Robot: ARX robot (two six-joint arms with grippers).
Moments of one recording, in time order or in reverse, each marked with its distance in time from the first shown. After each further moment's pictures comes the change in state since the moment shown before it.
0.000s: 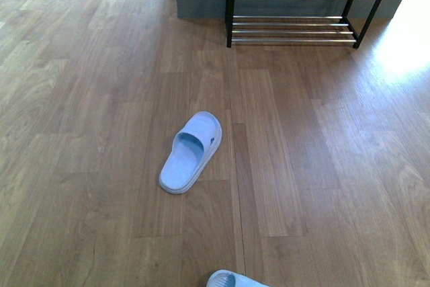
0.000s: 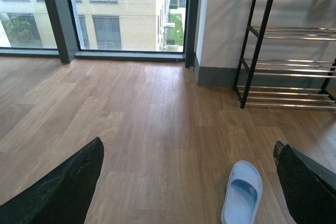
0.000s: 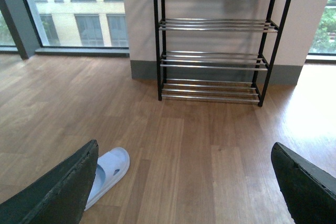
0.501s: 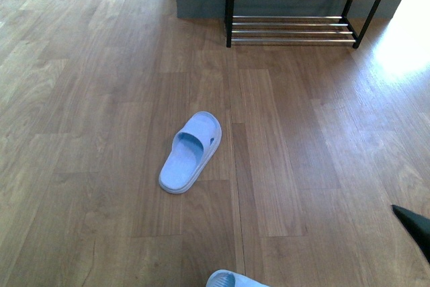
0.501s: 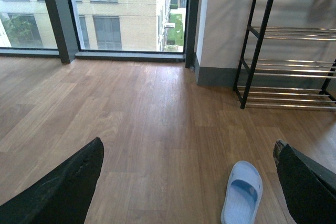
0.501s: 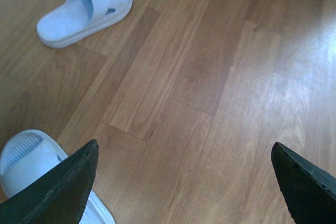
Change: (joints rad) left arm 0.000 0.000 0.000 0.000 0.000 0.000; right arm -0.138 1.961 0.138 1.207 -0.226 -0.418
